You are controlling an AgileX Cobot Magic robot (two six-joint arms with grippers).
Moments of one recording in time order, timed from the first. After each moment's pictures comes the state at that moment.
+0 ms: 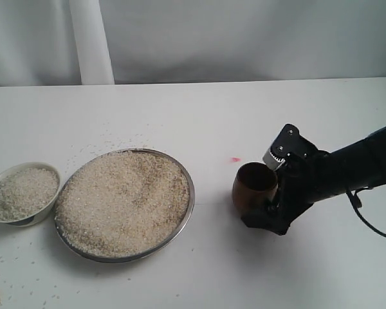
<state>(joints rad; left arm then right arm) -0.04 0.00 0.00 0.20 0.29 -0.33 0.17 1.91 -0.85 1.30 0.59 -1.96</state>
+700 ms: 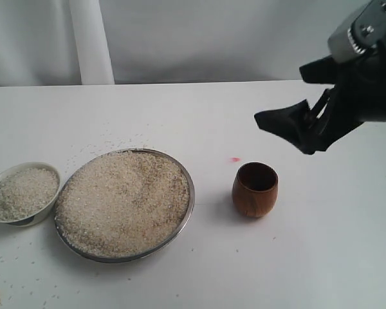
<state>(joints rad) -0.04 0.00 0.00 0.20 0.29 -0.33 0.17 1.27 -0.82 1.26 0.59 -1.68</state>
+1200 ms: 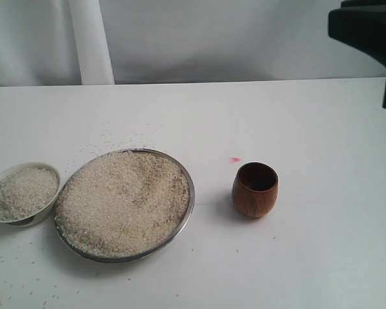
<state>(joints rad) -0.04 0.00 0.00 0.20 0.29 -0.33 0.17 0.89 -0.82 1.22 0.61 -1.43</state>
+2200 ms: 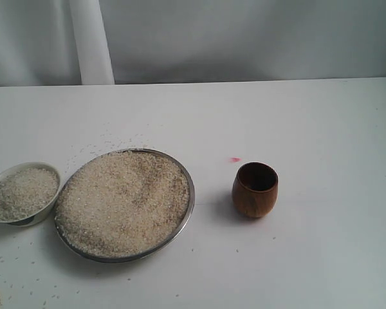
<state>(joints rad) -0.04 0.00 0.00 0.20 0.29 -0.33 0.17 0.72 -0.82 1.15 0.29 -1.28</state>
